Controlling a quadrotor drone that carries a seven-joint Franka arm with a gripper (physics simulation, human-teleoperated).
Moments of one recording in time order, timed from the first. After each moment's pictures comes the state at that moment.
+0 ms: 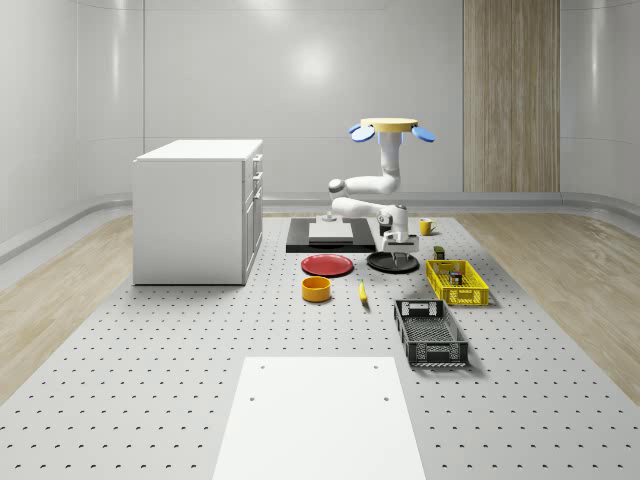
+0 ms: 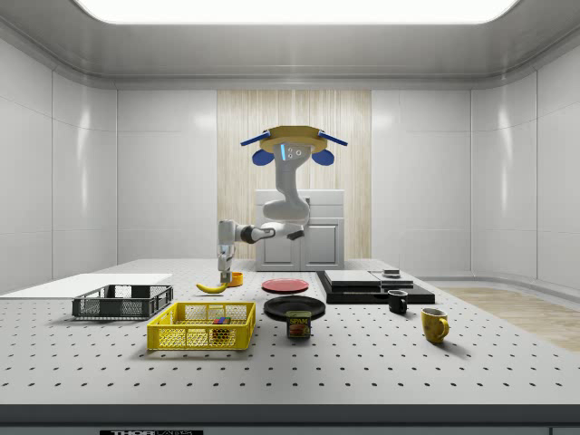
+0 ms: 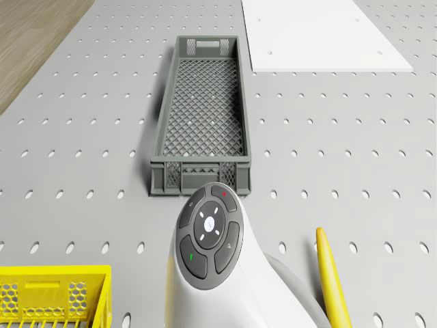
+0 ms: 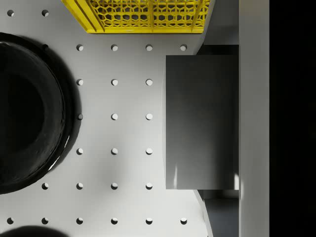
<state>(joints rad) -1.20 -1.42 1.10 -2.79 -2.06 1.58 1.68</state>
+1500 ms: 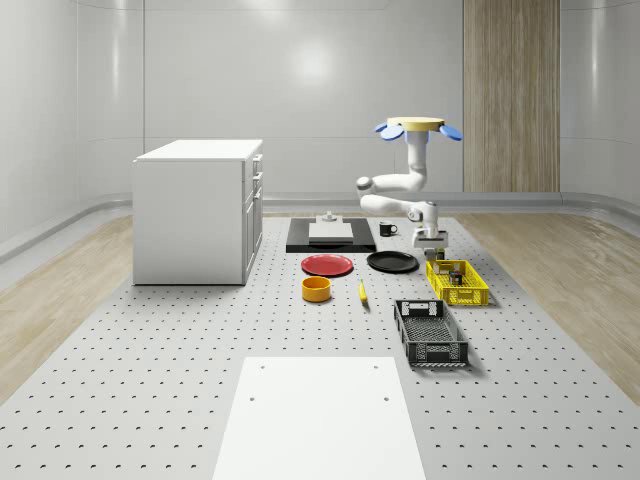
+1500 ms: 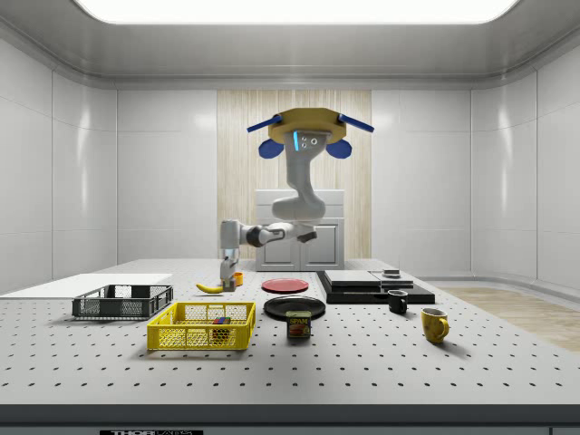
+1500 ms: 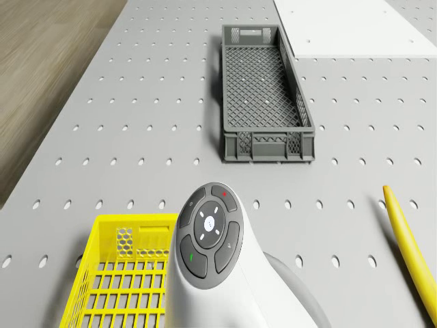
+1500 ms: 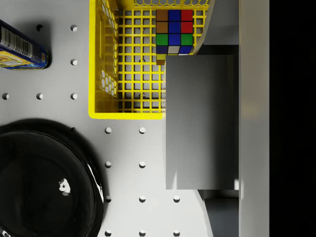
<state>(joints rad) -1.20 -1.42 1.10 -2.79 -2.06 1.58 1.68</state>
